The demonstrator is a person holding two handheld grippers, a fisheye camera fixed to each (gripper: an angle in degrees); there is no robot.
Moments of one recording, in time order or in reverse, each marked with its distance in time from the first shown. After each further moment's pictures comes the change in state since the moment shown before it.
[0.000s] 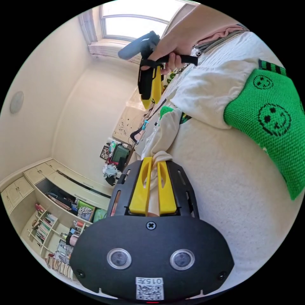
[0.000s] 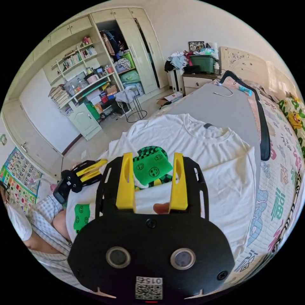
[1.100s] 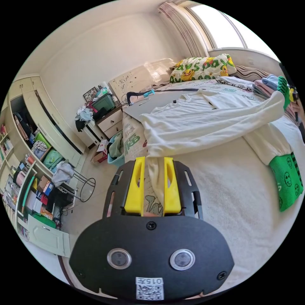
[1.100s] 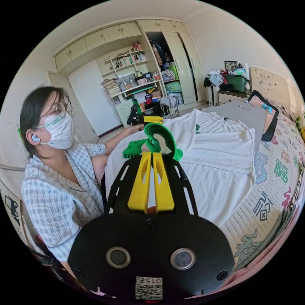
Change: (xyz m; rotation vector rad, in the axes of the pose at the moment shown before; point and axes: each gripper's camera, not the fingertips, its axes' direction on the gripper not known) left arm -0.166 0.197 0.254 -0.263 0.347 -0.504; right arm 0.016 0.289 -0.236 0.088 -0.268 -0.331
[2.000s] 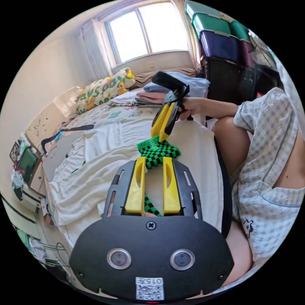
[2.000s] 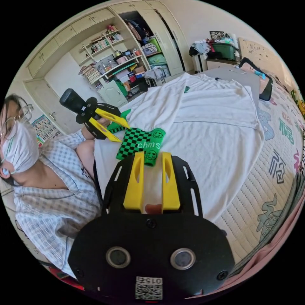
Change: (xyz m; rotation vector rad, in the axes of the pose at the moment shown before) left arm 0.193 -0.051 -0.037 0.122 0.574 0.489; right arm 0.013 0.023 0.011 -0.141 0.027 0.193
